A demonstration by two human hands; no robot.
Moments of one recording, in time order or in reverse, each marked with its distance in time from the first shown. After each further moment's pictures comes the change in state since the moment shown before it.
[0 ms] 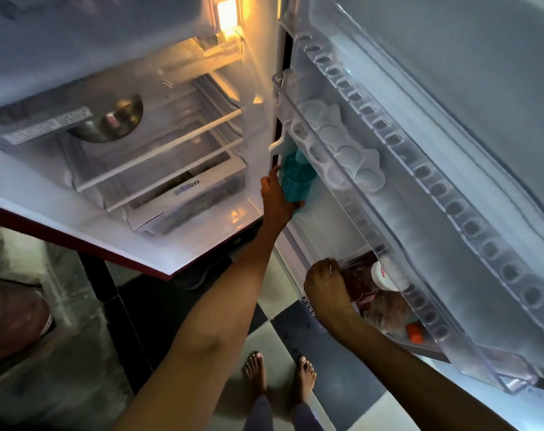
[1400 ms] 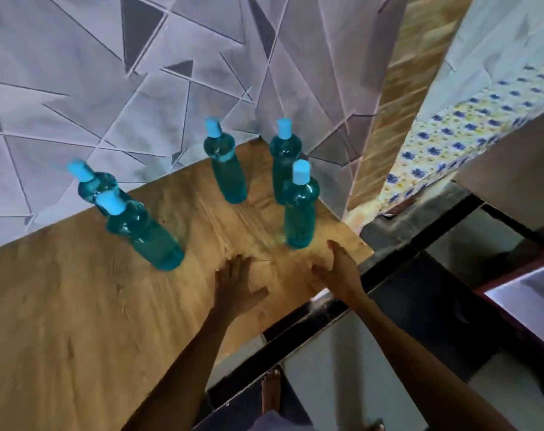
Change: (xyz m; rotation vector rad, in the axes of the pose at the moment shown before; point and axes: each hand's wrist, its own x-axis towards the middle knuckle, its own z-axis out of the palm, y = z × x) left_hand -1.015 -0.147 -0.272 0.530 0.874 -1.110; right_hand -0.535 -0.440 -0.041 0.708 -0.012 -1.258
